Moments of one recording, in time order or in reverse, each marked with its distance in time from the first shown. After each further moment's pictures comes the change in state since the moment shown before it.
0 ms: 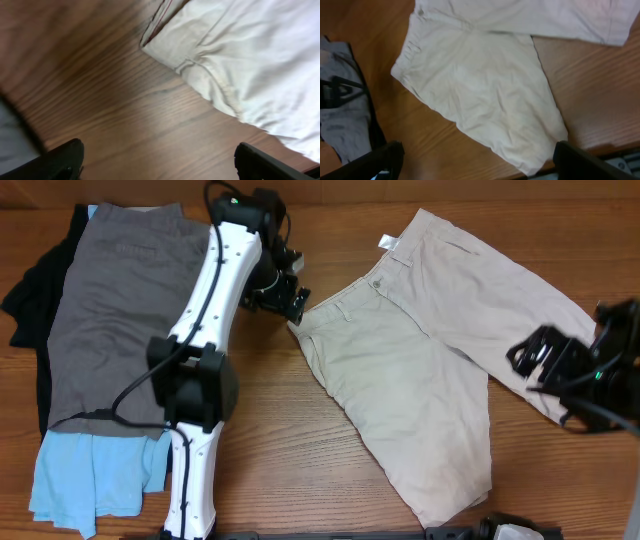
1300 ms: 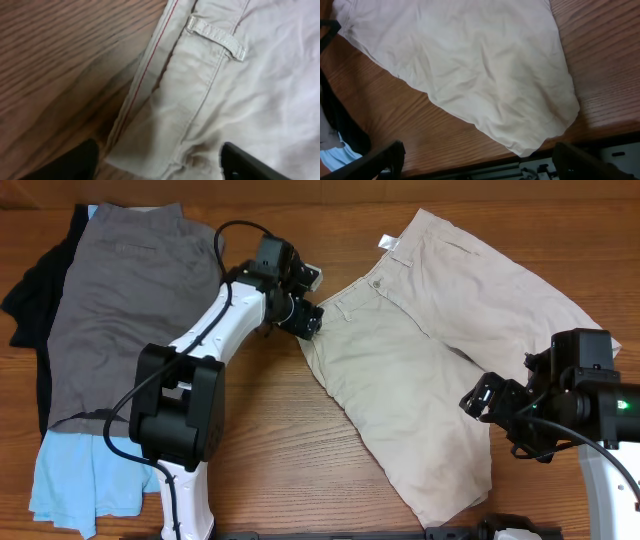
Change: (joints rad) left arm -0.040 -0.271 -0.842 0.984 0.103 0.041; right arm 0.135 -0.099 -0.463 0.162 0.000 0.063
